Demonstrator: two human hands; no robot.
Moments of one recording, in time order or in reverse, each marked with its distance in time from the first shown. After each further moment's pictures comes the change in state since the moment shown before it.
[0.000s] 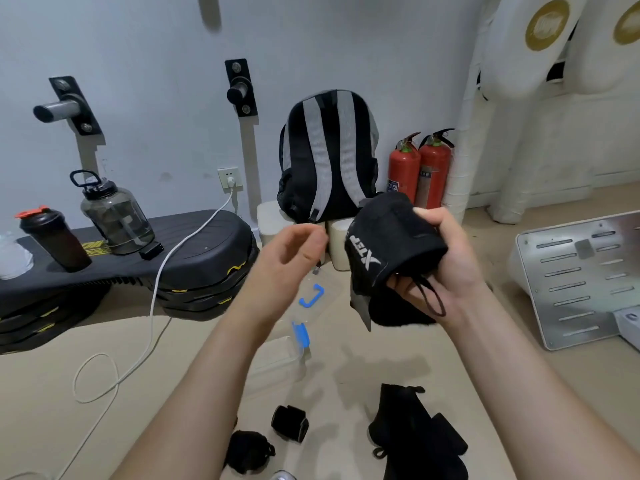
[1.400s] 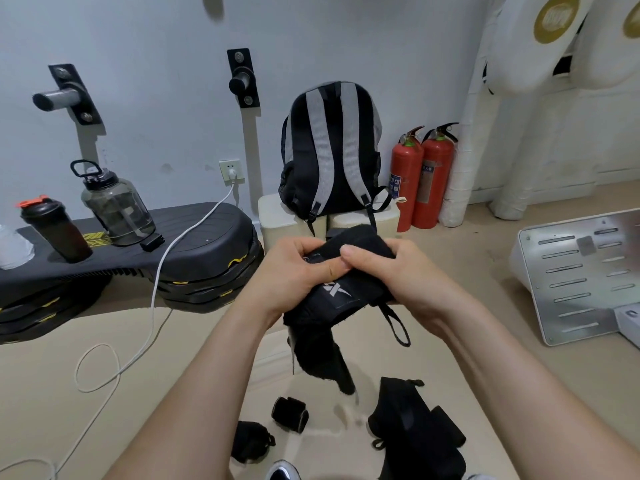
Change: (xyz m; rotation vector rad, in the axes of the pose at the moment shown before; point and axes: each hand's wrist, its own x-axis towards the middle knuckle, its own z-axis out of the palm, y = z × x) left_hand 0.006 -0.001 0.003 -0.020 -0.128 -0.120; right_hand -0.006 0.024 0.008 -0.932 -0.100 -0.014
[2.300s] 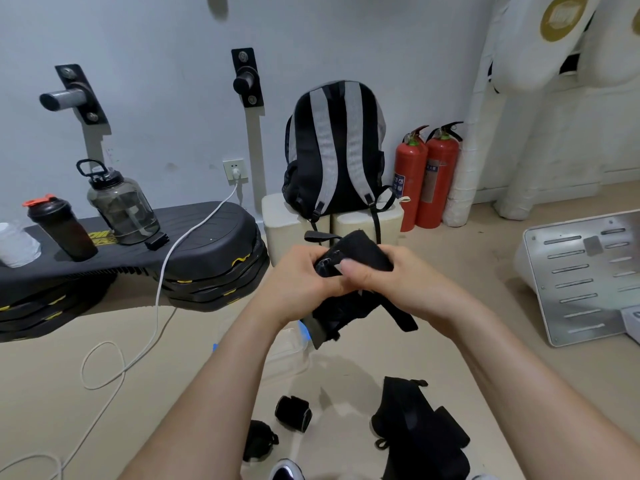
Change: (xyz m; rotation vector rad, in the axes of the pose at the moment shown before) left_hand 0.003 -0.012 0.000 0.232 -0.068 0.041; right_hand 0.003 0.010 -0.006 -0.238 -0.072 -0.059
